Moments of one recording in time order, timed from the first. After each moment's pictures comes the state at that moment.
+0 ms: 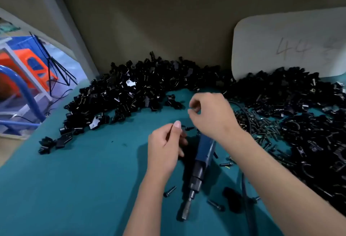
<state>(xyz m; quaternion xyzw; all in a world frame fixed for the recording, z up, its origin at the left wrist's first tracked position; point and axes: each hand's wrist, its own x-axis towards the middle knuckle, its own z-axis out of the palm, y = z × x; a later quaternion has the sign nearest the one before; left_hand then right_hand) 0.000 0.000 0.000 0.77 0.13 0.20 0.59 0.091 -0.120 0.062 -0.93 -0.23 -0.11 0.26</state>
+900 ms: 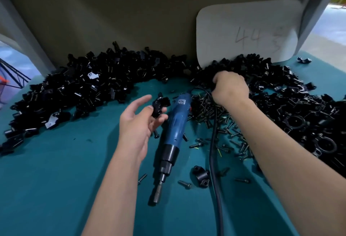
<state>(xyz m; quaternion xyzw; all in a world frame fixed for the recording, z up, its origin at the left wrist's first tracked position) 0.020 -0.009 0.016 0.52 0.16 0.11 0.83 0.134 -0.219 0.063 -0.99 0.04 -0.06 0.14</state>
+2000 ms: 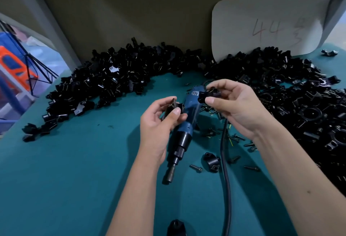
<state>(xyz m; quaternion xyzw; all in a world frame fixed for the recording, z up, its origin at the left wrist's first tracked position) -0.023 -0.028 0.011 0.55 0.07 0.16 0.82 0.046 -0.221 0.043 -0.62 -0.16 0.10 0.76</state>
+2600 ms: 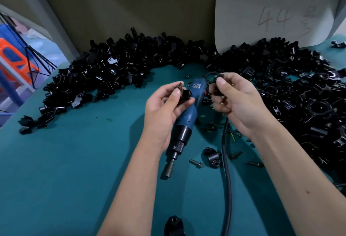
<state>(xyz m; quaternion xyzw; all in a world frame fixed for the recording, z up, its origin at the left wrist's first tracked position) -0.004 -0.037 0.013 0.50 0.04 0.13 0.85 0.049 -0.214 0.025 -0.57 -0.11 0.09 0.81</state>
